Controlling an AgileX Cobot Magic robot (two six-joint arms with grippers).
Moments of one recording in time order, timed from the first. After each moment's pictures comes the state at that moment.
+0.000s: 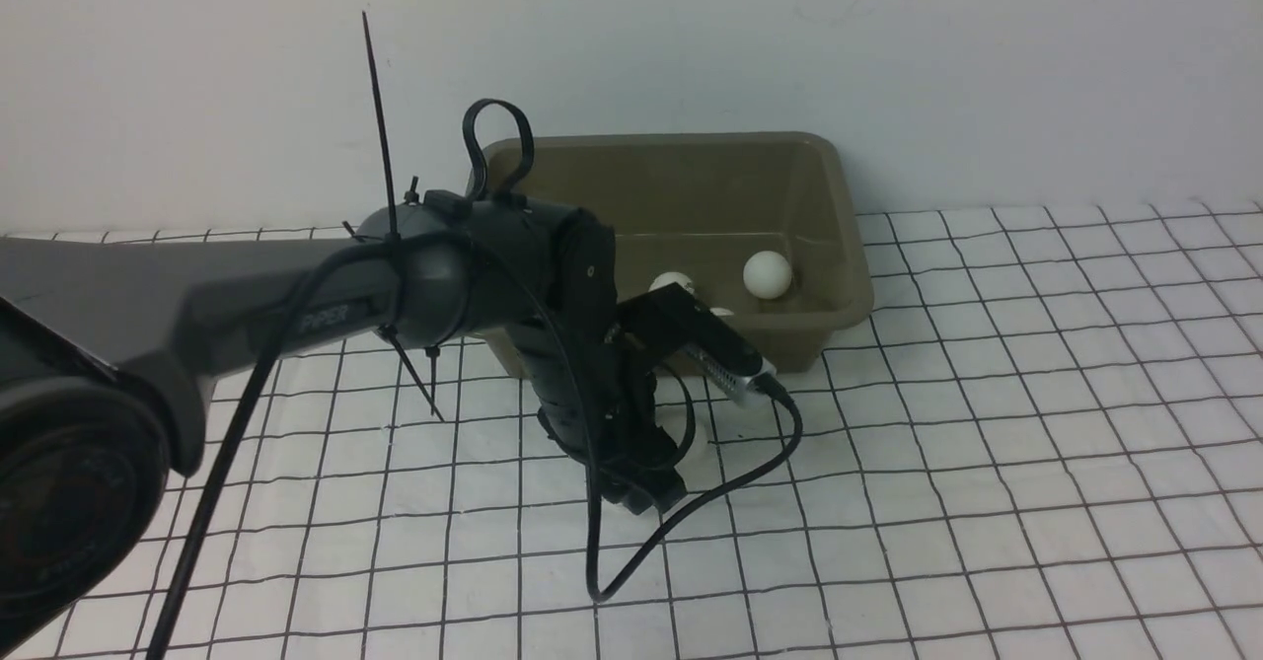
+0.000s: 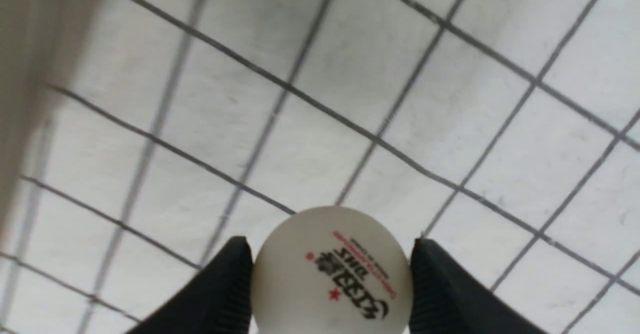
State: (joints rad) right arm 0.67 0.80 -1.48 -0.40 1.29 0.03; left arm -0.55 1.97 -1.52 0.03 1.07 0.36
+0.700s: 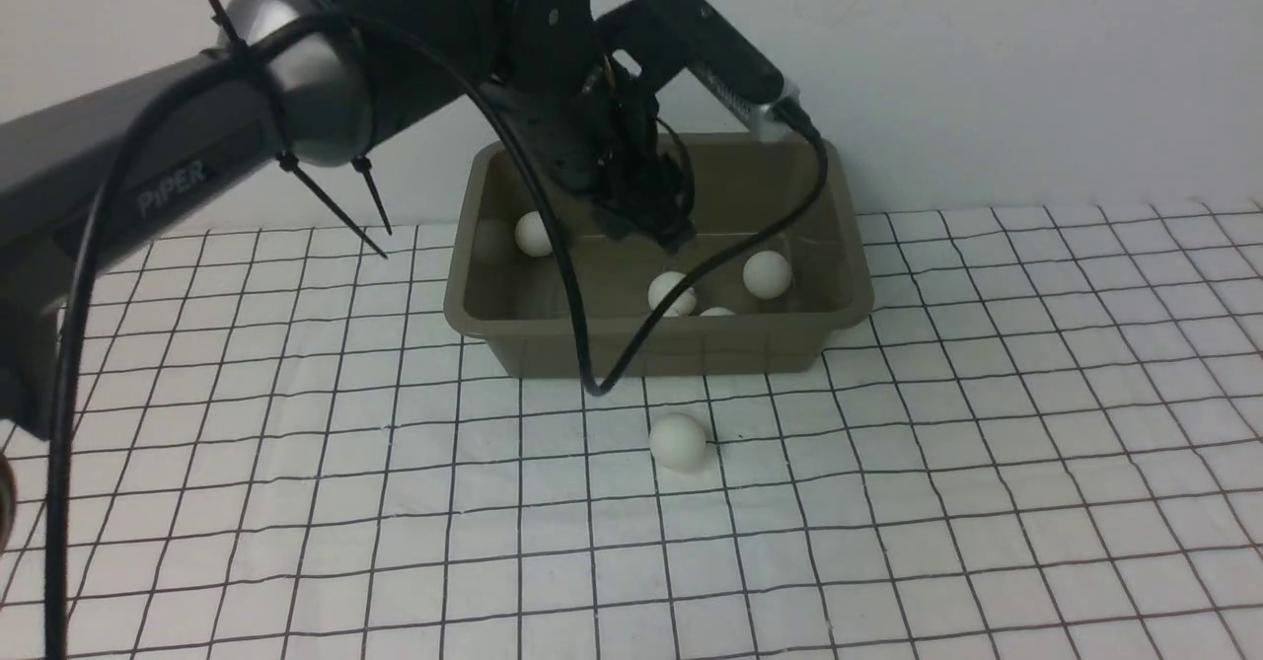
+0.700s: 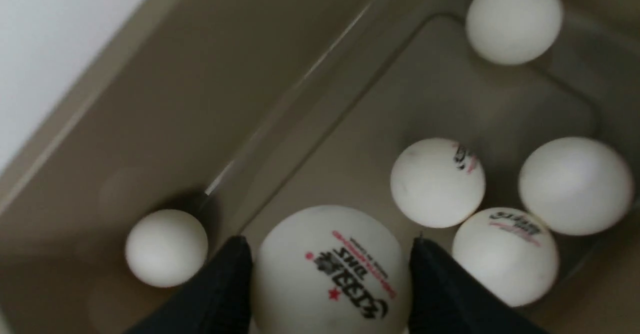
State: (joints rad) right arm 0.67 0.80 -1.48 -0.40 1.29 0.03; left arm -0.46 2.14 -1.81 0.06 0.62 0.36
